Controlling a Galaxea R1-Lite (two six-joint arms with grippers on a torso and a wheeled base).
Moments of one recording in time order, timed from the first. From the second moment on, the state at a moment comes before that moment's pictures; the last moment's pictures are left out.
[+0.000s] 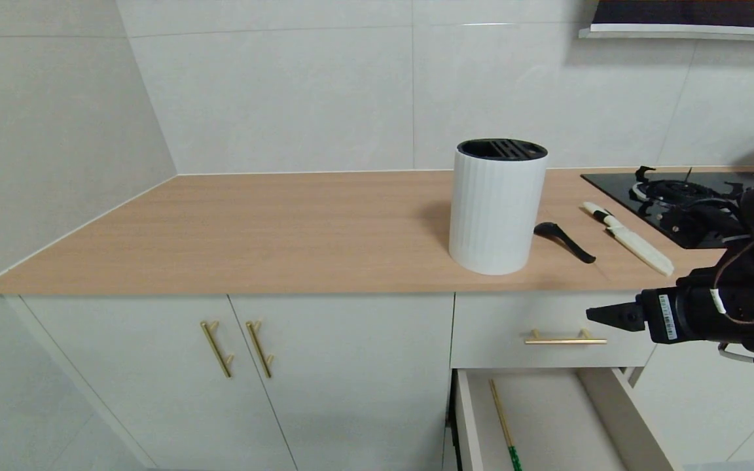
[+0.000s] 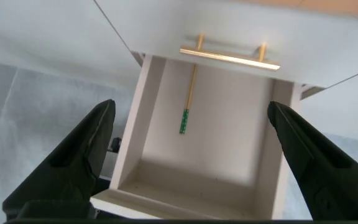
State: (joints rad) left arm 0.00 0.00 0.00 0.00 0.03 0.00; right arm 0.31 1.45 -0.89 0.10 -0.03 0.11
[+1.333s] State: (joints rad) left arm 0.00 0.00 0.00 0.00 0.03 0.00; right arm 0.02 1.96 -1.15 -0.35 0.29 -0.17
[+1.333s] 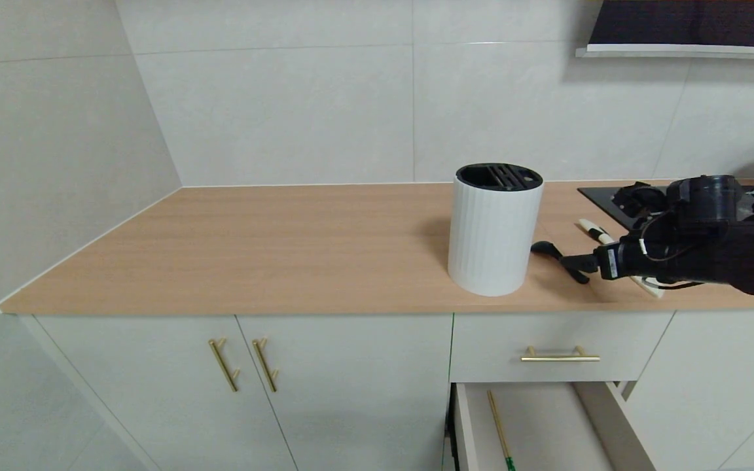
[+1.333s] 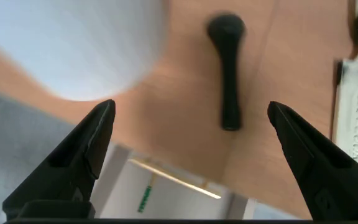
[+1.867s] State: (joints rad) left arm 0.00 0.00 0.00 0.00 0.03 0.00; right arm 0.00 2.15 -1.25 -0.45 0.31 -0.13
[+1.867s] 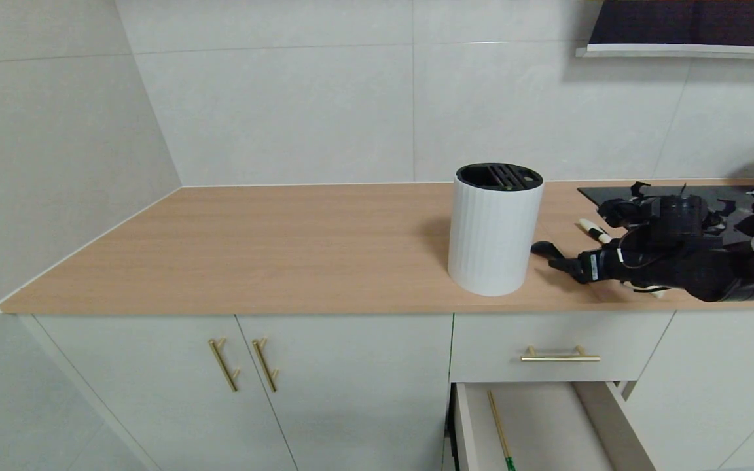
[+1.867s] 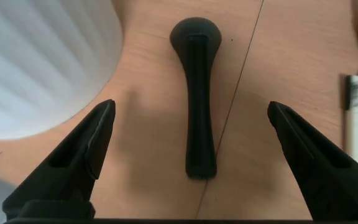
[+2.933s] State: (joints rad) left arm 0.00 0.00 0.00 0.00 0.03 0.00; right arm 0.00 2.20 -1.28 -0.45 0.30 -0.09
